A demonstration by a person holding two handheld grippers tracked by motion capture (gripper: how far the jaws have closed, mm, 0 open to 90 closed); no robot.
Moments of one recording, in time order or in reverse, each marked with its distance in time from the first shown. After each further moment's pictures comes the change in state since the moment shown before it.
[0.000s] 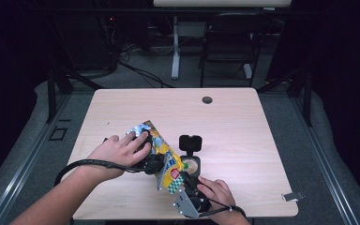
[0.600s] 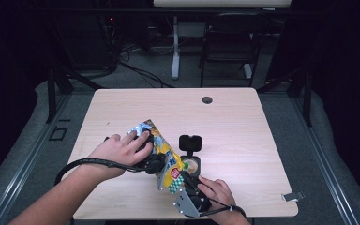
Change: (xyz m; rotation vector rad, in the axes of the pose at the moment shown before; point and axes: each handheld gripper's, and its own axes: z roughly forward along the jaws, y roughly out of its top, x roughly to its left) left arm 0.005 0.001 -0.002 0.016 0.003 0.032; right arm 0.000 -0.001 0.002 -0.021 0.002 0.025
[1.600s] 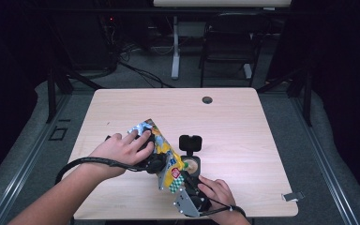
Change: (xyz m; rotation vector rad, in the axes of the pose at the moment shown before) left arm 0.004 0.001 -0.002 0.007 0.001 0.019; right arm -0.001 0.001 -0.001 0.017 -0.005 -0.010
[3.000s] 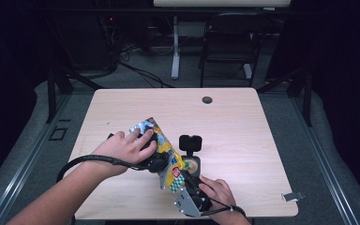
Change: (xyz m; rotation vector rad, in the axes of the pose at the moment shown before) left arm 0.006 0.002 -0.001 0.001 0.006 0.022; right arm -0.002 0.000 -0.001 -0.006 -0.016 0.008
